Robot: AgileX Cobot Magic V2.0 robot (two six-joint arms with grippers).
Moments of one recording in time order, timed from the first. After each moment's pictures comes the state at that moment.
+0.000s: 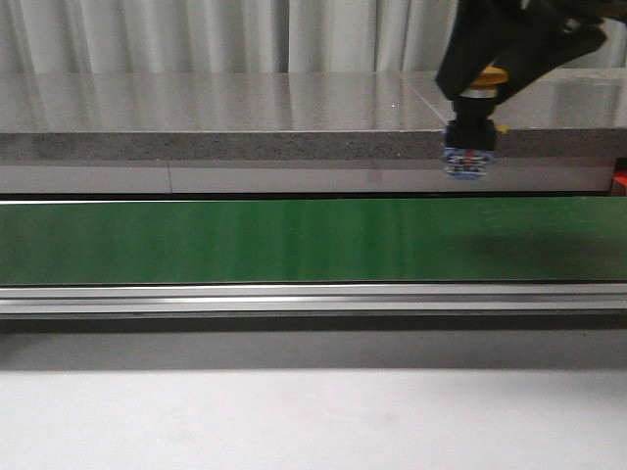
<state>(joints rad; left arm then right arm) -0.10 0.46 -0.71 -0.21 0.81 0.31 0.30 1.43 -1.16 0.28 0.70 -0.17</state>
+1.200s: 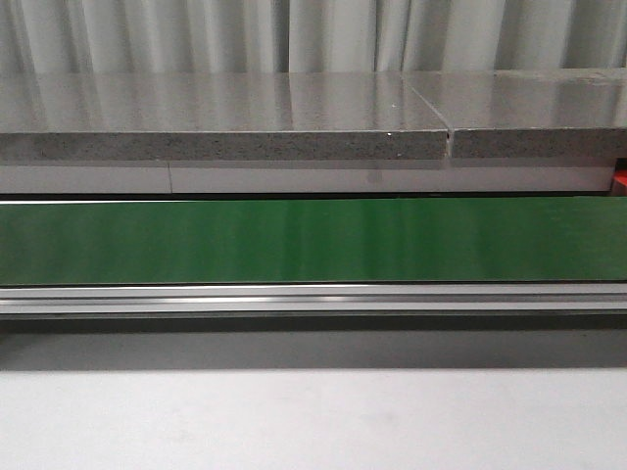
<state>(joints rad) -0.10 0.46 -0.71 -0.21 0.81 0.31 -0.49 1.05 -0.83 0.12 0.70 0.02</state>
